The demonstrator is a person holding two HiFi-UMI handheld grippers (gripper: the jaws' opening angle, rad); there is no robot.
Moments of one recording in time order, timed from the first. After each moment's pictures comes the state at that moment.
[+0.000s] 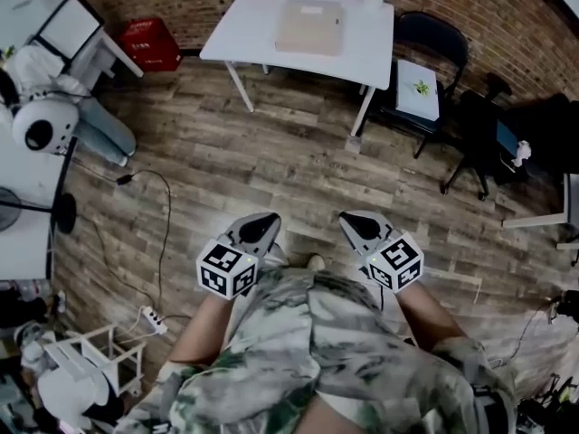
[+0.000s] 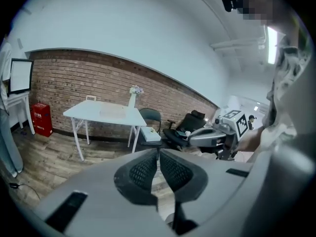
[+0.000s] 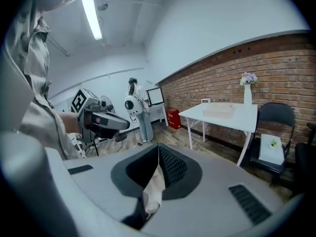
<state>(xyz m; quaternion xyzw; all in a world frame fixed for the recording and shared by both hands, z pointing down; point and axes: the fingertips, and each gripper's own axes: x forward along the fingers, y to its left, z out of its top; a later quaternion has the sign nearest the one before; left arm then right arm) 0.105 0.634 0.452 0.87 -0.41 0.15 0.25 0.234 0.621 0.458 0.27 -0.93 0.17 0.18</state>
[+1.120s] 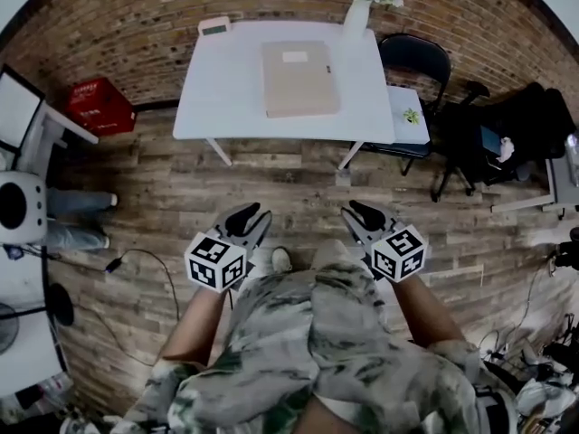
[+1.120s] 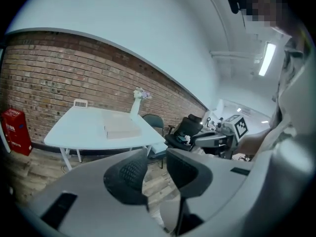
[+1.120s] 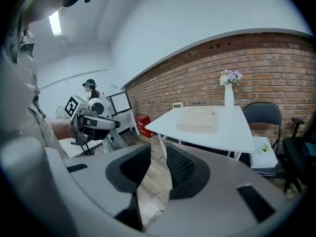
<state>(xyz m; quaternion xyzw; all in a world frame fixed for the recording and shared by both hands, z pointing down) -0.065 0.286 0.460 0.91 -0.31 0.14 0.25 0.110 0.308 0.463 0.44 -0.86 0.22 0.16</state>
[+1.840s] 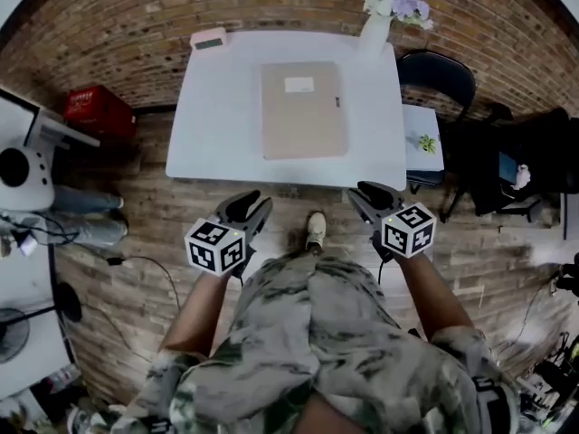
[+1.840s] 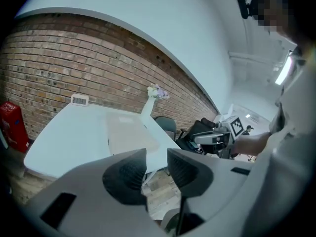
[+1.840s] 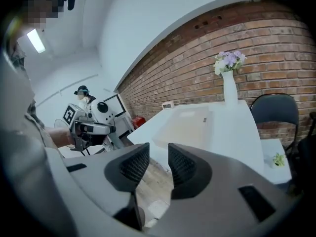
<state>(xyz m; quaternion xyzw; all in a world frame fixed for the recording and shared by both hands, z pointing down) -0.012 0.058 0.485 0.89 -0.33 0.15 0.29 0.186 0.063 0.491 0.41 -0.85 0.28 0.15</state>
